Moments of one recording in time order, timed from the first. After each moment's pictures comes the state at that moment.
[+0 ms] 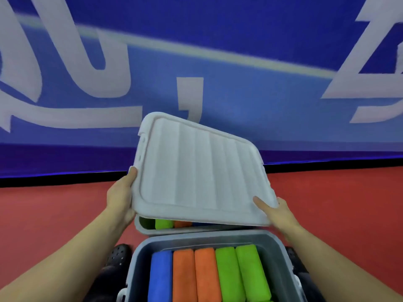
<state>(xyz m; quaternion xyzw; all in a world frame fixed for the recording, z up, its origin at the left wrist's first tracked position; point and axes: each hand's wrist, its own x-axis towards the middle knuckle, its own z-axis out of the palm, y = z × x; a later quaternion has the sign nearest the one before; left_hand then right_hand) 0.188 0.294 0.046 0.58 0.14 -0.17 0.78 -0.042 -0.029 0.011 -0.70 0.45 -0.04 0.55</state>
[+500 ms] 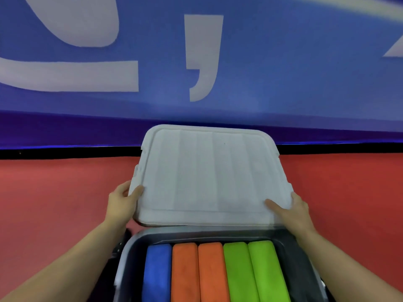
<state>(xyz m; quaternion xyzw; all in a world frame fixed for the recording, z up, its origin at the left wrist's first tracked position) 0.217 0.313 -0.096 0.81 0.08 -0.12 0.57 -0.006 -0.057 -0.114 -0.74 0.50 -0.05 0.45</state>
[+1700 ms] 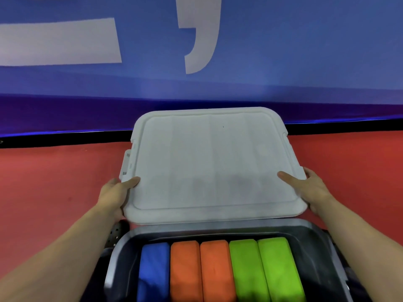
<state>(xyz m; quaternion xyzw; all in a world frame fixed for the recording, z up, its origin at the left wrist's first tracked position) 0.261 0.305 -0.148 0.75 0.22 -0.21 0.59 0.041 -0.123 -0.153 -0.66 0.52 -0.05 0.53</state>
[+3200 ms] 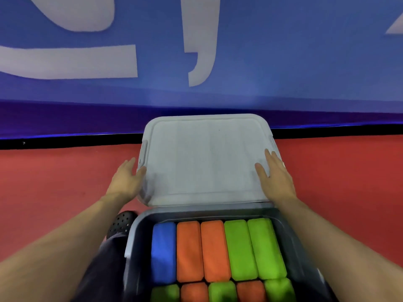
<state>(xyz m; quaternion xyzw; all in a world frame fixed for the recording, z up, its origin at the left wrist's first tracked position) 0.226 0.322 -0.076 0.93 -0.04 -0.18 0.32 0.029 -0.036 -0.093 -0.89 0.35 -0.06 0.28</state>
